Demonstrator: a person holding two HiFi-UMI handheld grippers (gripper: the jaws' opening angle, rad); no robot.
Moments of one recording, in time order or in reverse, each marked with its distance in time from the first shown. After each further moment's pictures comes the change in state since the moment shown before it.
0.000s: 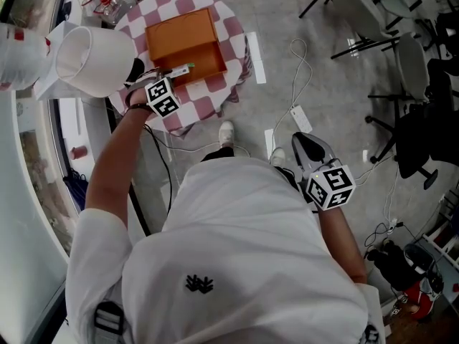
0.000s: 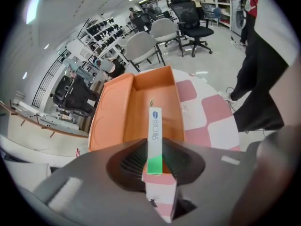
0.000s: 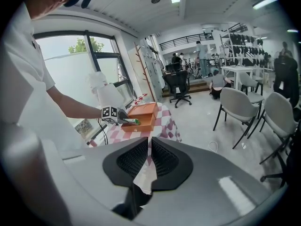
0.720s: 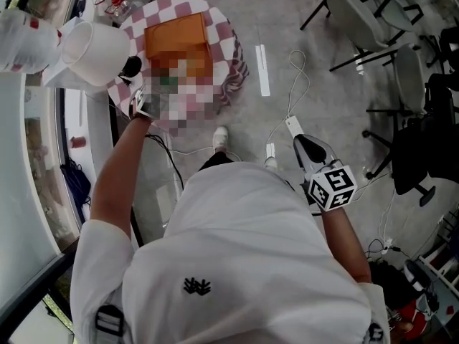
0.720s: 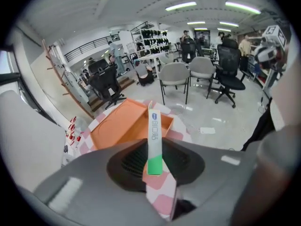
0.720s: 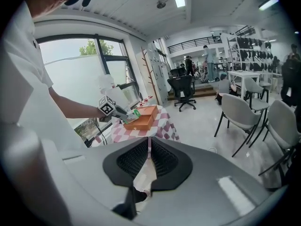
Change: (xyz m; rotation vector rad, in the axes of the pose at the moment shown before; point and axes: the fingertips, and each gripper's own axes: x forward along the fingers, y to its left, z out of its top) left arm -0.097 -0.008 0.079 -0.585 -0.201 0.041; right arm -0.058 -0.055 -0.002 -0.071 -0.027 0.082
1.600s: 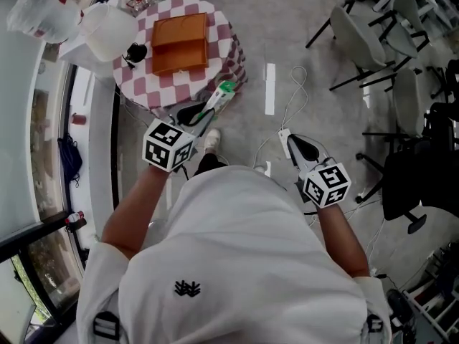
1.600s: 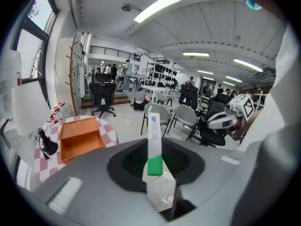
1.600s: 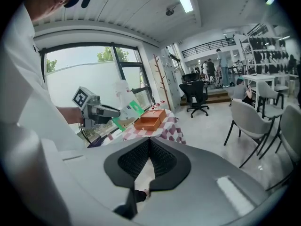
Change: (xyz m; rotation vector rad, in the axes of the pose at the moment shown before) left arm -0.144 -0.225 0.111 -0.377 -0.377 -0.145; right arm -0.060 -0.036 -0.010 -0.085 -0.063 0.183
